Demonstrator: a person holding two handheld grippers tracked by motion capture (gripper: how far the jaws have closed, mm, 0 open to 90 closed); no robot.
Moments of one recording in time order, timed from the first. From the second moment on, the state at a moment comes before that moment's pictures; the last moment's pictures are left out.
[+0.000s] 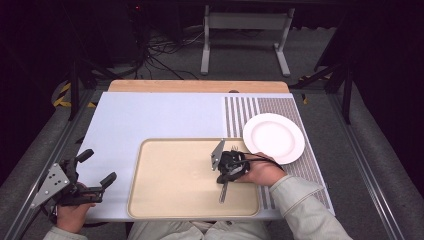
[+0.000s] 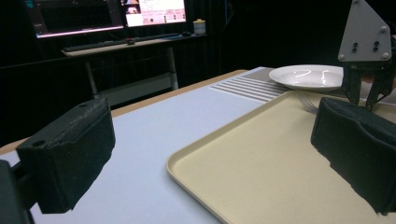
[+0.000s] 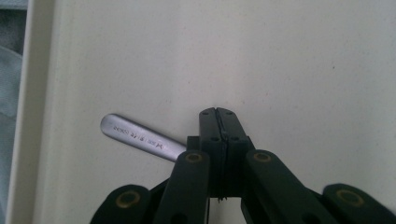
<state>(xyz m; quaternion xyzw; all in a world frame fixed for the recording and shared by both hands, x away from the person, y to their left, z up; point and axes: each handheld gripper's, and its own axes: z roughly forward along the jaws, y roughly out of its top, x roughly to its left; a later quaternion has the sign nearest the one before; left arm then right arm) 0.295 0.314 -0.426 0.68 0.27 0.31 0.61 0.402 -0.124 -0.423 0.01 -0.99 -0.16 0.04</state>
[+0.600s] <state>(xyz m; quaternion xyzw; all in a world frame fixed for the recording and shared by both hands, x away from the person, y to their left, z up) 0.295 0.313 -0.426 0.68 0.27 0.31 0.61 0.397 -0.150 -0.424 -0.01 -0.98 -0.18 0.04</state>
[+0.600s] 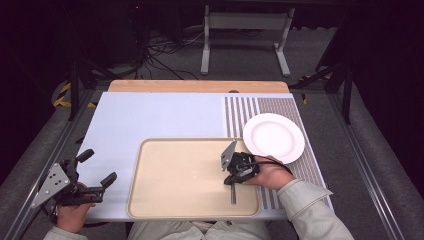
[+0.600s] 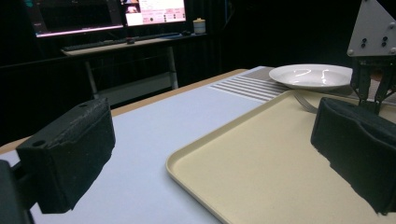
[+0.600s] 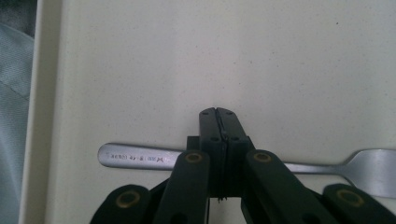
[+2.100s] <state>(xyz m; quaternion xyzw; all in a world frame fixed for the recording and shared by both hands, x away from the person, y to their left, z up) 0.301 0.309 -0.425 0.68 0.27 0.30 0.61 0.364 -0.244 -0.343 -0.17 -0.88 -0.42 -0.17</state>
